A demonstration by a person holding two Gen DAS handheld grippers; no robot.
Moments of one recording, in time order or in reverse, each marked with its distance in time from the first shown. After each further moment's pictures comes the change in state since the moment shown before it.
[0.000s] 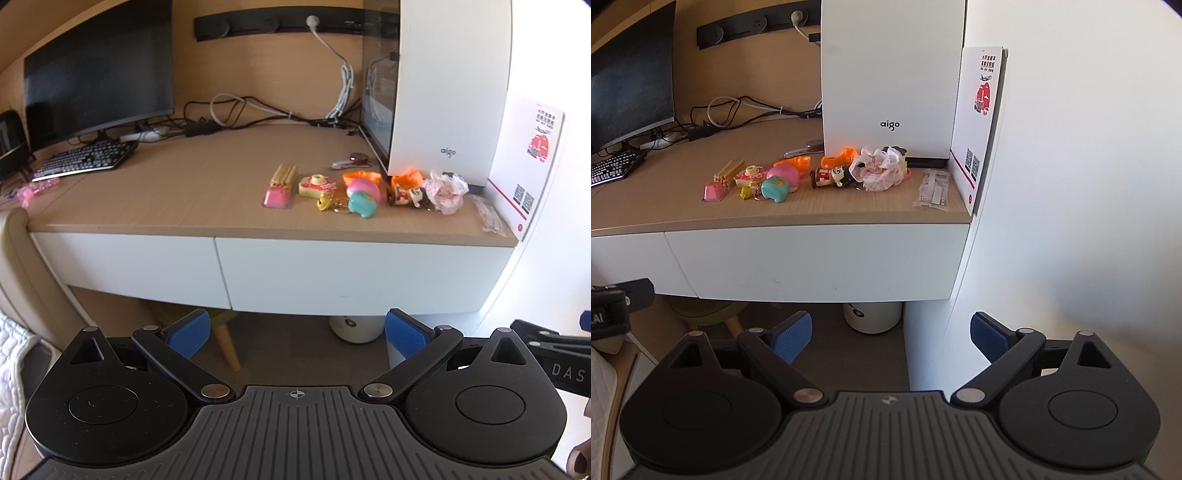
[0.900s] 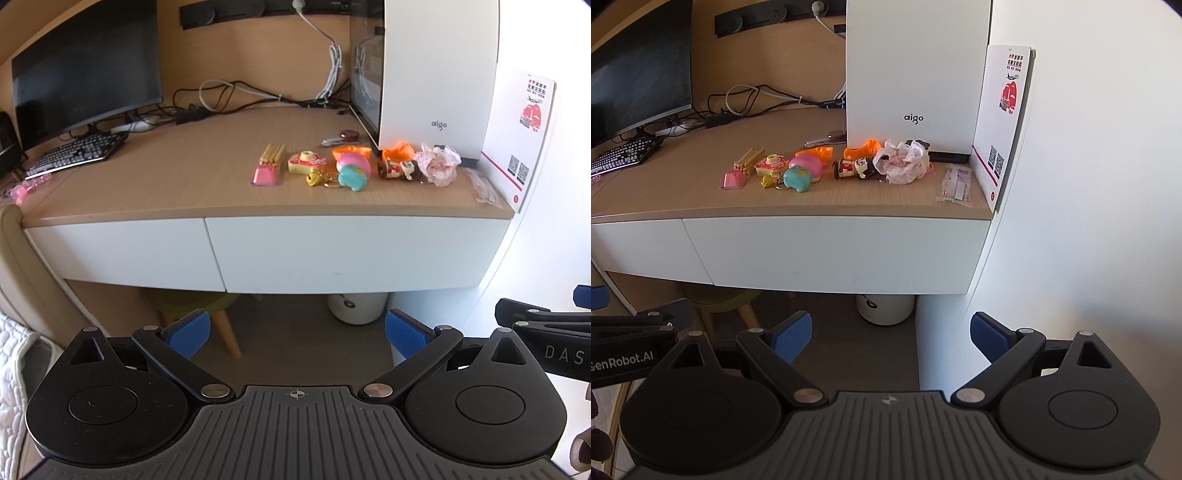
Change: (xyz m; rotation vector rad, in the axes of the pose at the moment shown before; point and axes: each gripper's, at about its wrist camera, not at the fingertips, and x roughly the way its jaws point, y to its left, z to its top) left arm 0.006 -0.006 -0.013 0.043 0.053 -0.013; right arm -0.002 0.012 0.000 -0.033 0.033 0.037
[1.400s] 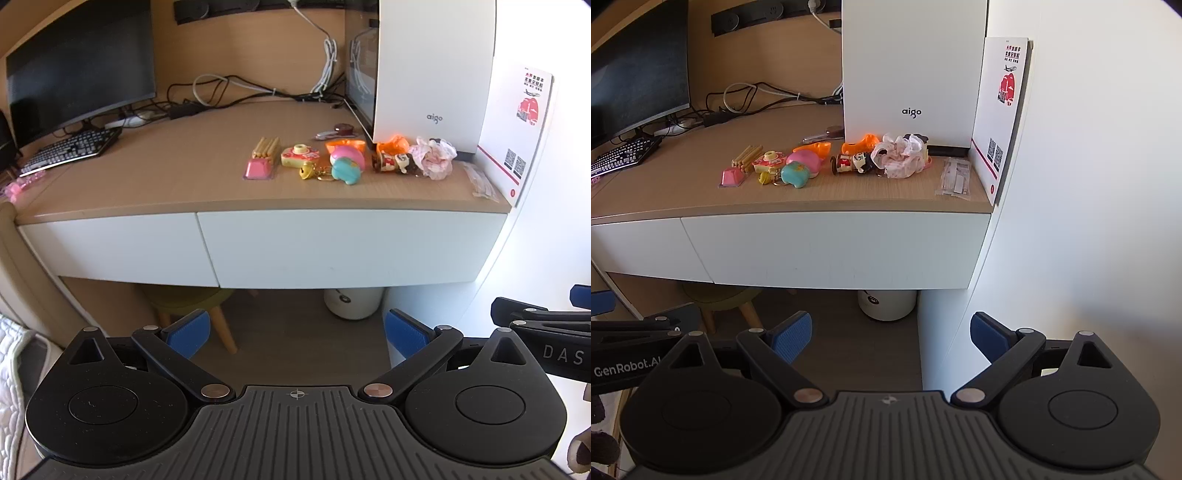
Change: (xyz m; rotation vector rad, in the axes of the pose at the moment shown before) left arm 0.004 -0.003 0.000 0.006 0.013 -0.013; right arm 0.003 -0.003 -0.002 0.010 0.013 0.007
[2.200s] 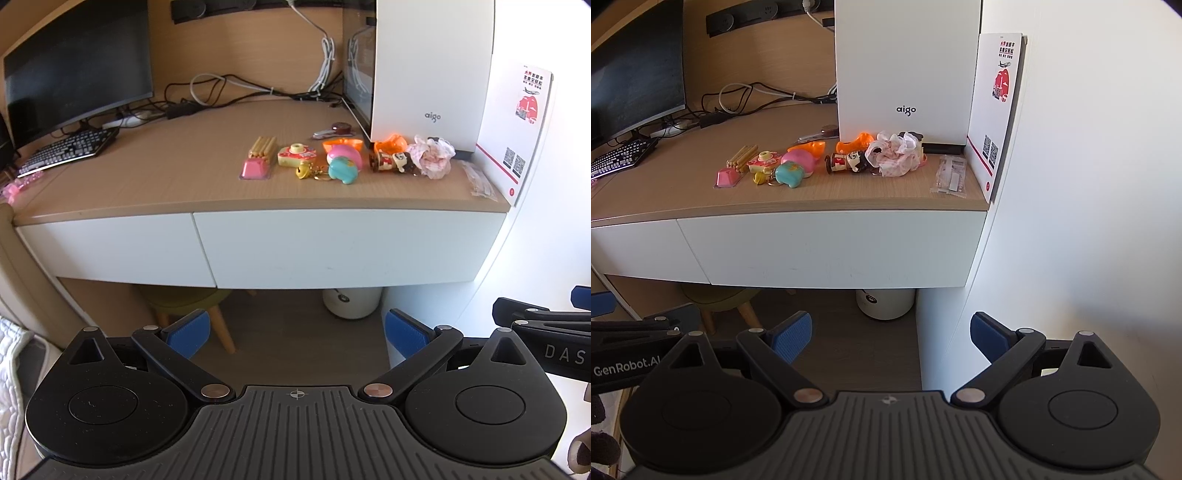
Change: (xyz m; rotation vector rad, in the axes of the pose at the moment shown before) left arm 0.002 -0.003 0.002 0.002 0.003 -0.004; right arm 0.002 -0.005 0.000 0.010 0.003 -0.002
